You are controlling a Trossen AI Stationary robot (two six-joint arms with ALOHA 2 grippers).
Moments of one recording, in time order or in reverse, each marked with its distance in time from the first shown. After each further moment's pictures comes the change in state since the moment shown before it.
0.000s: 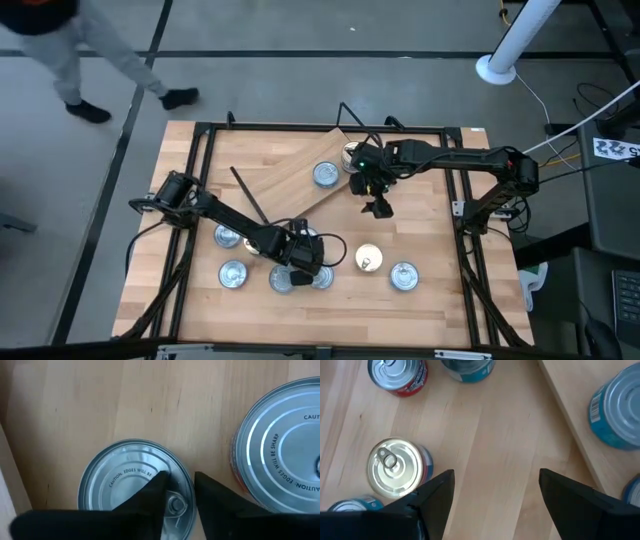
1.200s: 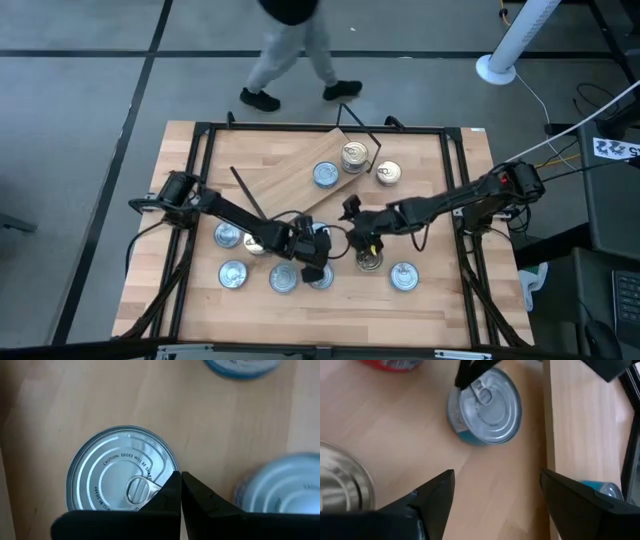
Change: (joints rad) left arm 0.050 0.004 -0.005 0.153 -0.002 -0.063; right arm 0.429 0.000 -0.372 0.668 0.600 -0.227
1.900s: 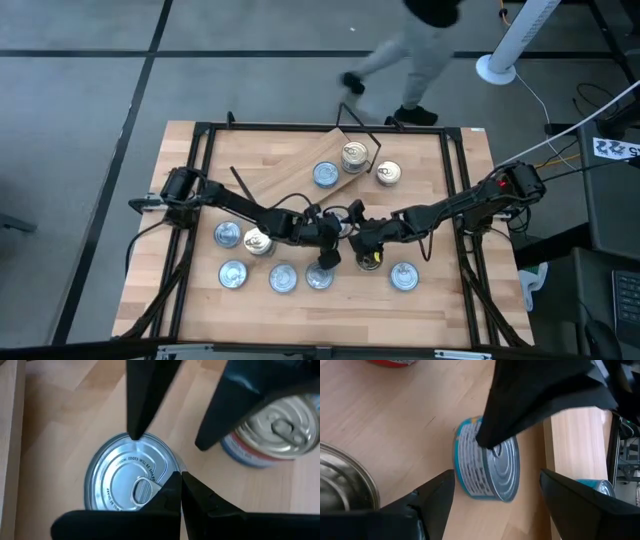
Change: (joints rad) left arm 0.088 -0.001 0.000 0.214 -0.009 -0.045; right arm 0.049 0.000 -0.107 0.171 0.085 0.002
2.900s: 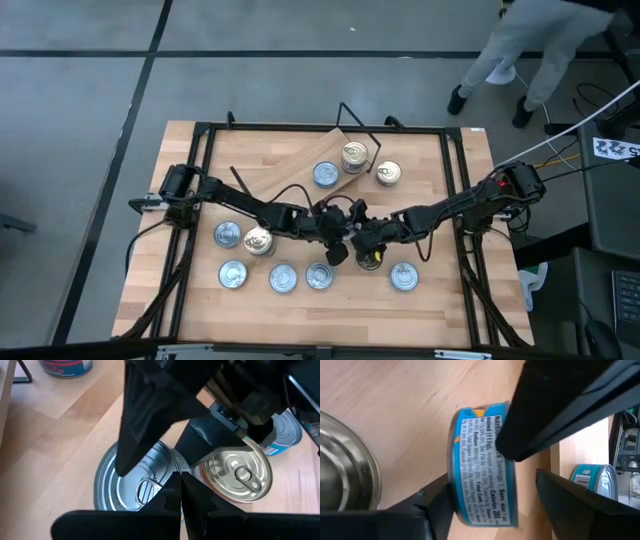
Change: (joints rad) left arm 0.028 -0.021 0.002 0.140 0.072 -0.034; right arm 0.000 0.001 -0.001 -0.065 0.048 0.000
